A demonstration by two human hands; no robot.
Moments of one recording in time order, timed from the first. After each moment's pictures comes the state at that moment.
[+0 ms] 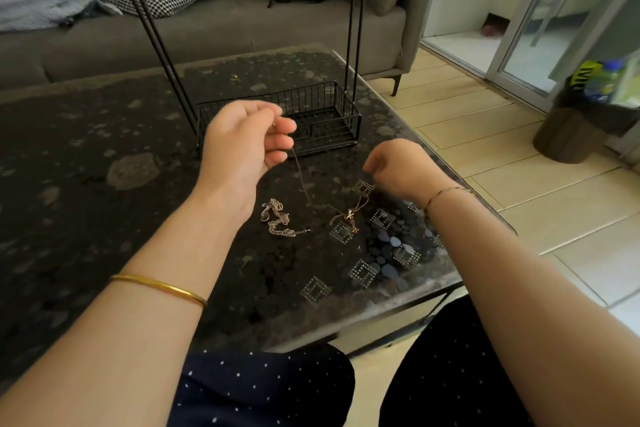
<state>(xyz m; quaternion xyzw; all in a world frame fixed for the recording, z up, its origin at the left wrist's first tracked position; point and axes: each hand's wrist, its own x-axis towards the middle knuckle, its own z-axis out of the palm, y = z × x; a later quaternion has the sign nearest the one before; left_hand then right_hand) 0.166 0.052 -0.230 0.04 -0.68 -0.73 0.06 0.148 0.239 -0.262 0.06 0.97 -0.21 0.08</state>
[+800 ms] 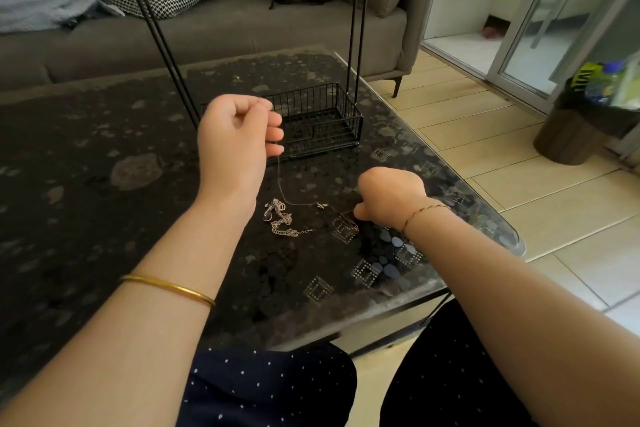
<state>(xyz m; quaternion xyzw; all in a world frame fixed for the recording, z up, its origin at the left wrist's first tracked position) 0.165 0.048 -0.233 0.02 -0.72 -0.68 0.17 0.164 0.213 -0.273 -0.02 0.99 0.02 0.13</state>
